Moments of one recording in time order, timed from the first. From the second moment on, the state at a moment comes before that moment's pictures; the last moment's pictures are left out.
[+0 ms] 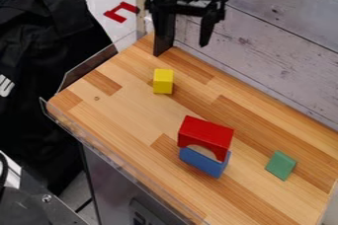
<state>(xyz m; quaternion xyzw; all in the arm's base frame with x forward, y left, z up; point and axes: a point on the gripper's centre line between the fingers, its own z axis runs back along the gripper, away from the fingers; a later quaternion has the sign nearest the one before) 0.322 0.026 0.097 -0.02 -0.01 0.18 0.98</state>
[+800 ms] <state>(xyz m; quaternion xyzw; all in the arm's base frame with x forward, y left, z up) 0.276 -0.029 0.100 -0.03 0.02 0.08 1.00</state>
